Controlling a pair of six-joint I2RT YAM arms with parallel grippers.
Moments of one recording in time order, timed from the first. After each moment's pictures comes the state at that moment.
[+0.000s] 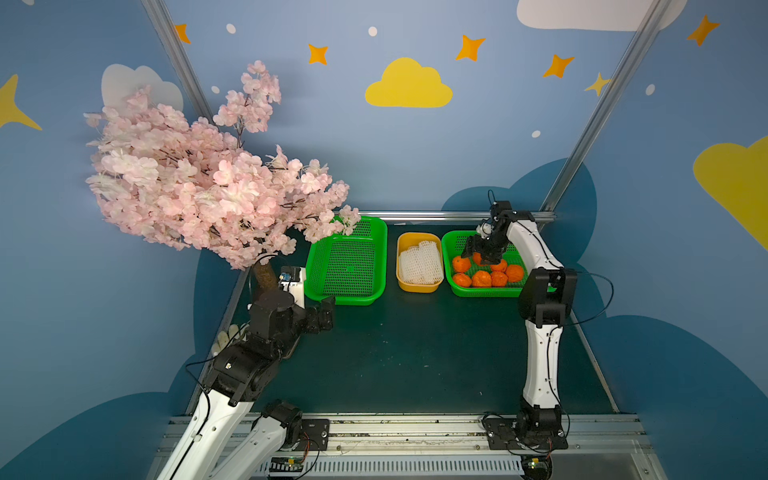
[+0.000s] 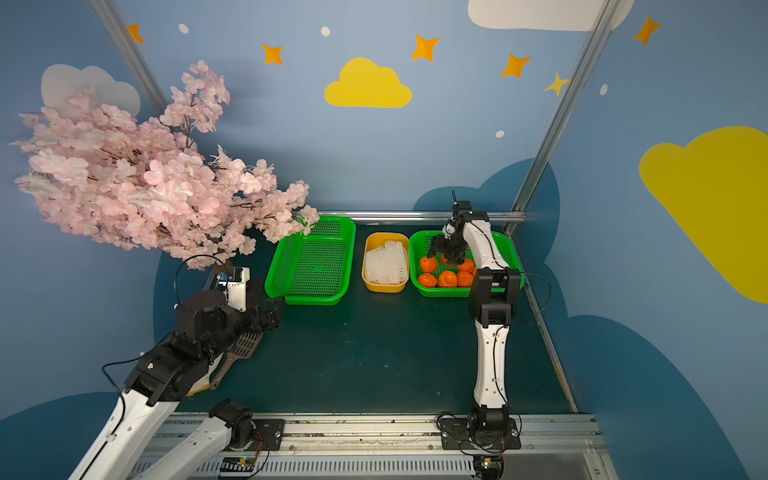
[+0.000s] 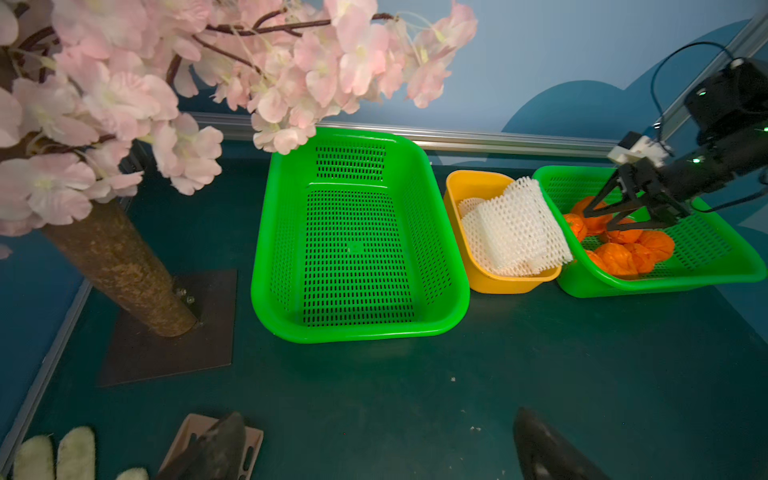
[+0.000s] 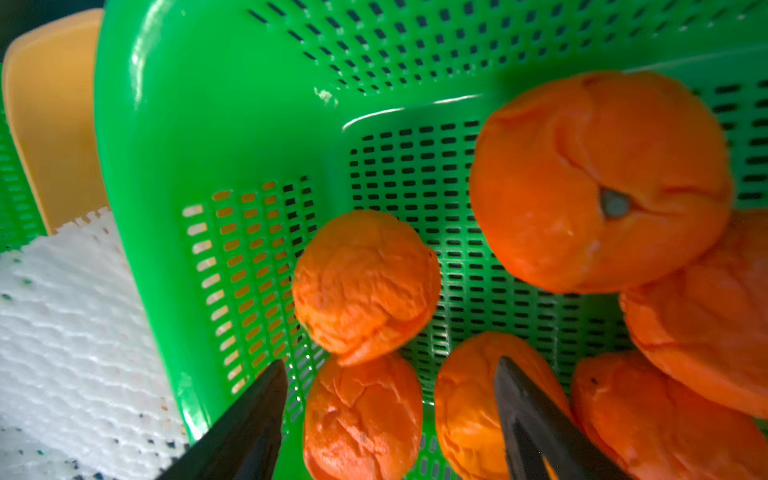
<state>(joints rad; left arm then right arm) -0.37 0.68 0.92 -0.75 -0.16 -0.27 0.07 2.34 2.23 -1.21 -0.32 0.19</state>
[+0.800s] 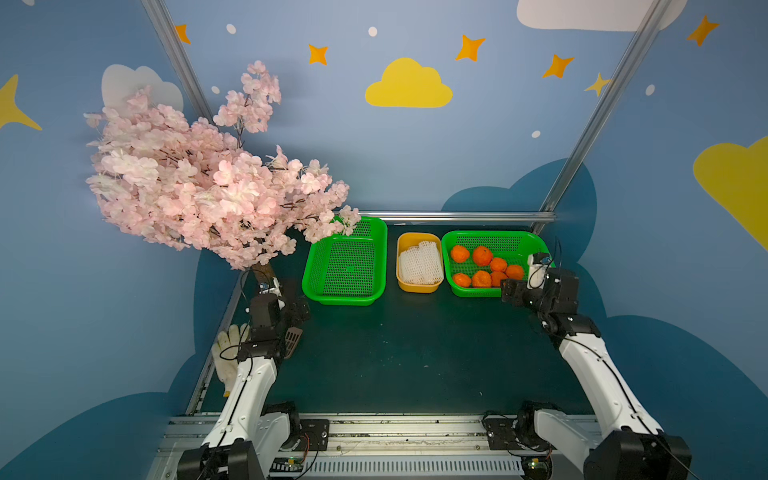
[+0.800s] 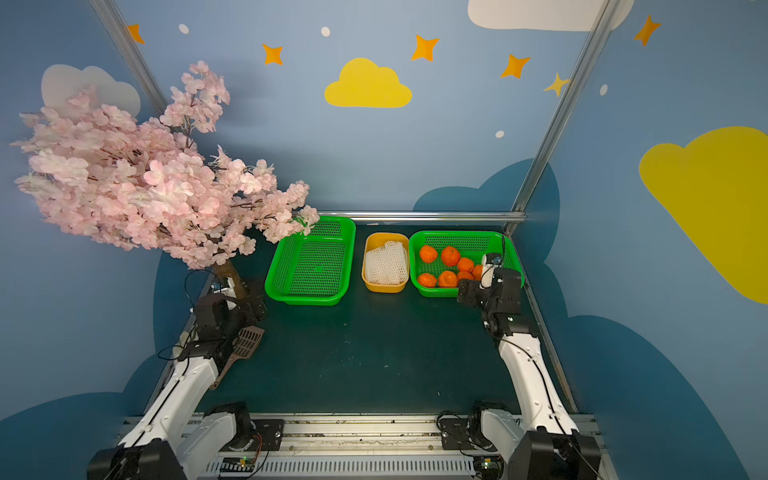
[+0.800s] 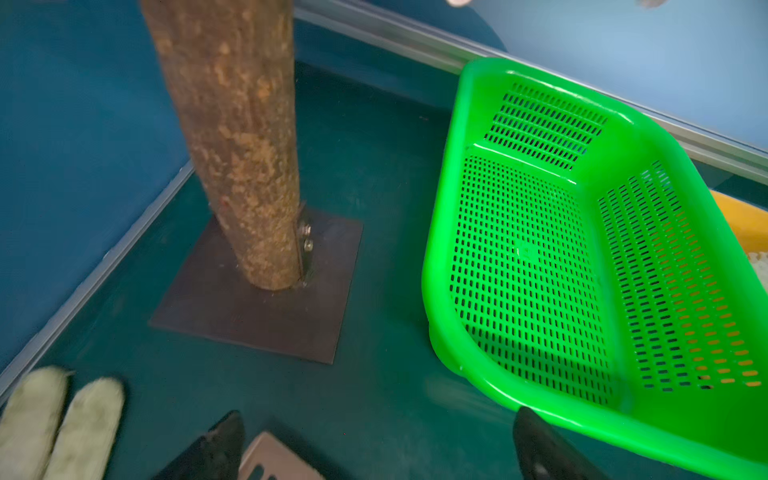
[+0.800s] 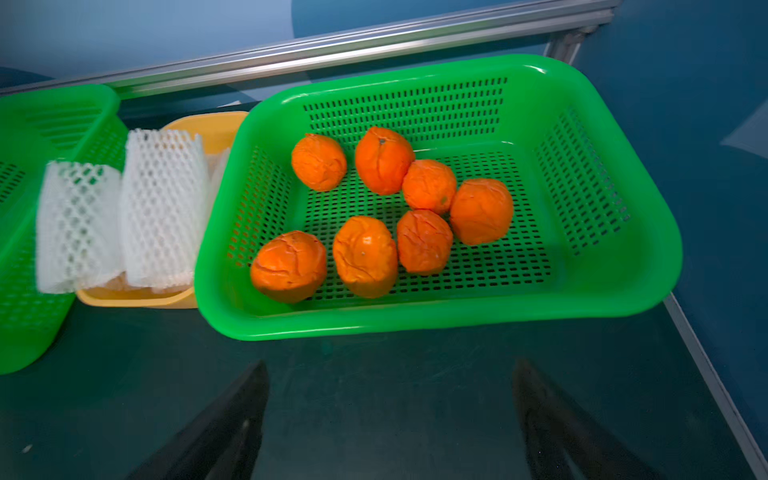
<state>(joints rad) 0.14 0.97 0.42 0.01 0.03 -0.19 -0.04 1.01 0.69 -0.25 -0.08 0.08</state>
